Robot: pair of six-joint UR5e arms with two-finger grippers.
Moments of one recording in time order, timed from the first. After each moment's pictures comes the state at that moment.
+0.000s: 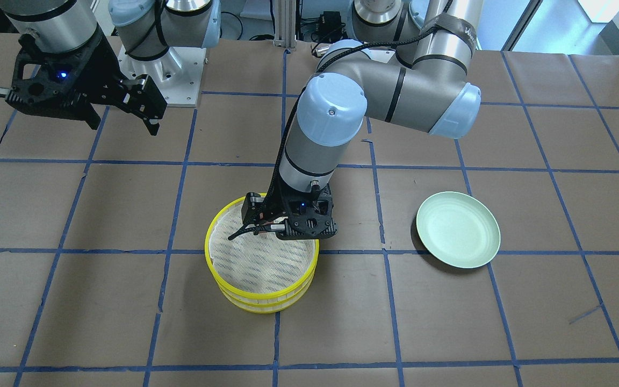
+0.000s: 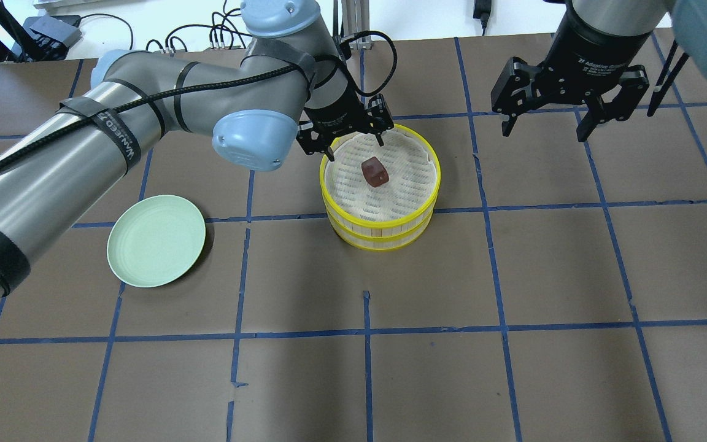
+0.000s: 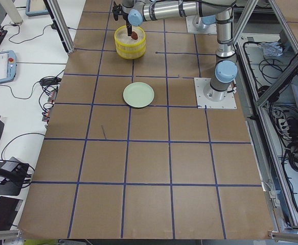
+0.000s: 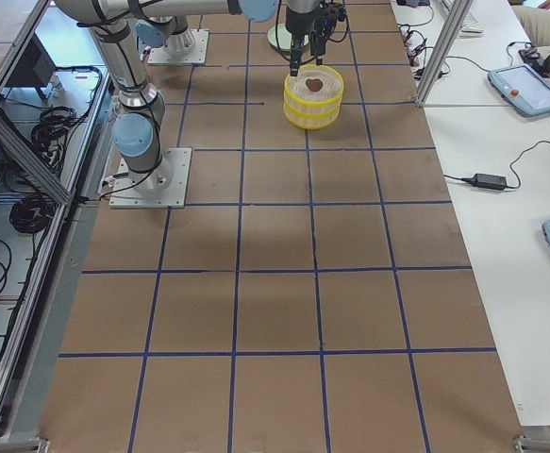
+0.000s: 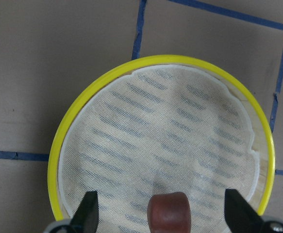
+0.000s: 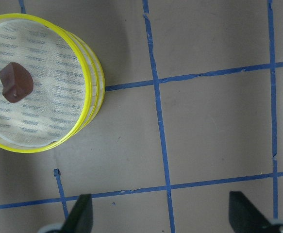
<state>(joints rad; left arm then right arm) -1.85 -1.93 -1.52 -1.12 1.39 -0.45 1.57 -1.56 1.51 -1.49 -1.54 0.12</state>
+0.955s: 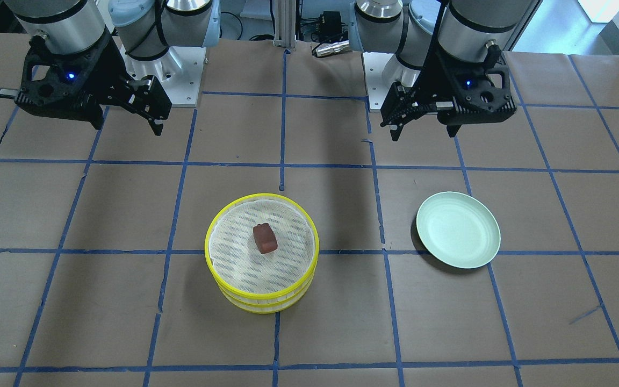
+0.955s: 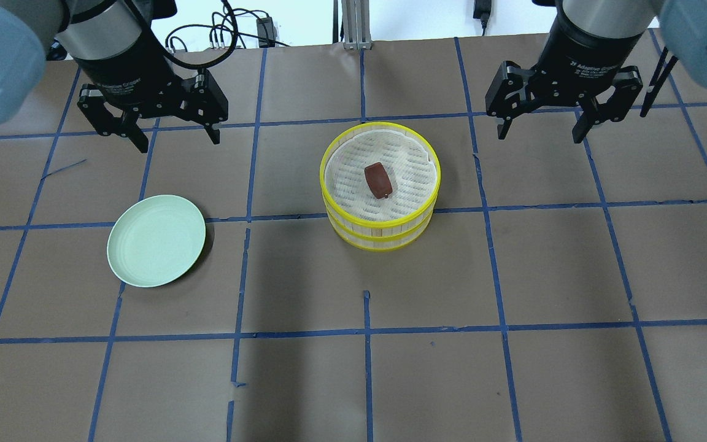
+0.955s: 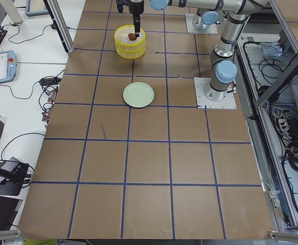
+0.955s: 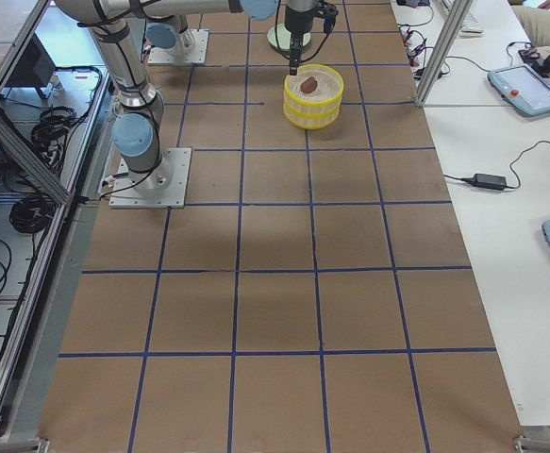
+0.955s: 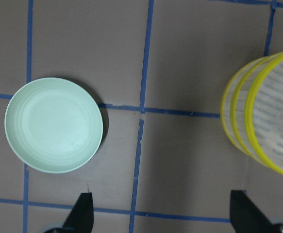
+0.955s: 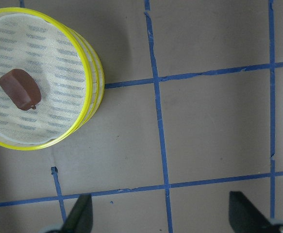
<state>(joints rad) -1.62 -1.59 -1.49 -1.66 1.57 -0.14 1.59 -1.55 1.50 -1.49 -1.55 0.13</state>
